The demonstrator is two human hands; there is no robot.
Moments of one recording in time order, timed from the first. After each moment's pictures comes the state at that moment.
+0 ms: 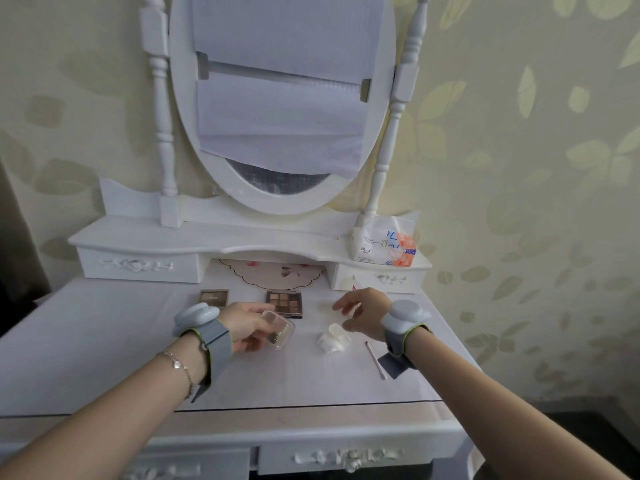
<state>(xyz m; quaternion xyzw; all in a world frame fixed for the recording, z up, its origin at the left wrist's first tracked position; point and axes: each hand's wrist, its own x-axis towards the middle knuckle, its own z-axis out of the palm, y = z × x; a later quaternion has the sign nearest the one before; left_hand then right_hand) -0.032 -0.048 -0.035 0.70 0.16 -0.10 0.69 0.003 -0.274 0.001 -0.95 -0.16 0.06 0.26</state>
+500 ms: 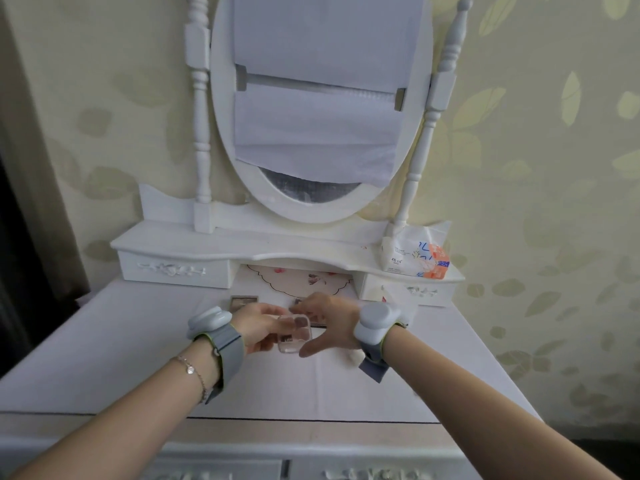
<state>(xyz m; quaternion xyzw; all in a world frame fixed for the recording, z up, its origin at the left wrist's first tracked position) -0.035 -0.016 -0.031 0.71 0.14 -0.08 0.69 -0.008 -0.187 0.017 -0.91 -0.37 0.11 0.14</state>
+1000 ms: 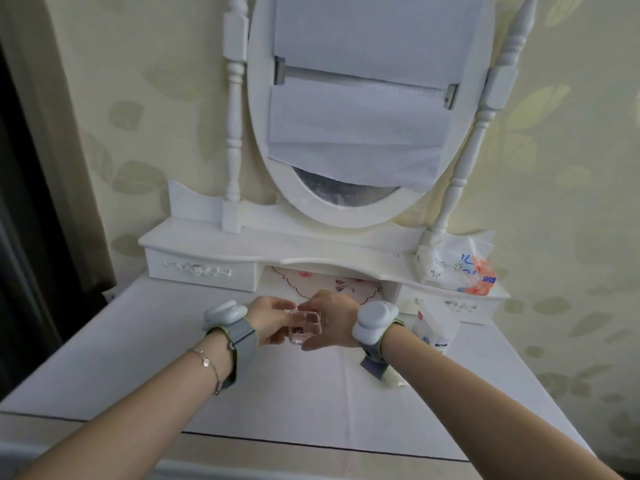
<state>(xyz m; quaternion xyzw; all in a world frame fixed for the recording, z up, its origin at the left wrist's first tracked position) -0.012 0.018 -0.031 0.72 0.17 -0.06 0.67 0.035 -0.132 -0.001 -0.91 -0.39 0.10 0.08</state>
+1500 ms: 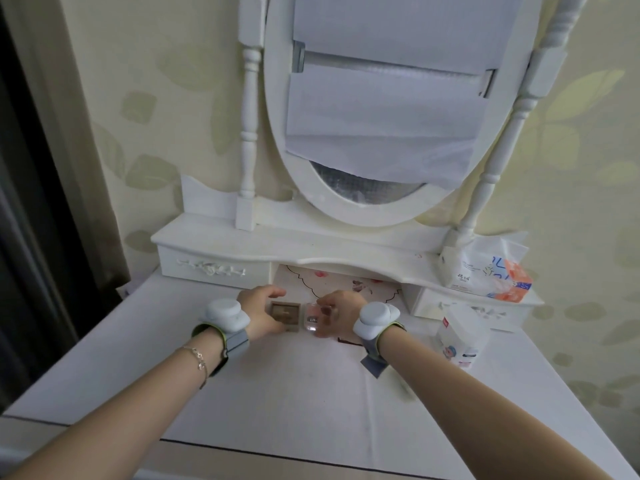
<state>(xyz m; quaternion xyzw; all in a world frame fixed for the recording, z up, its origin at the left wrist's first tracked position) 0.002 0.073 -0.044 0.91 0.09 -0.02 0.40 0.080 -0.108 -0.039 -0.95 -0.28 0.11 0.12</state>
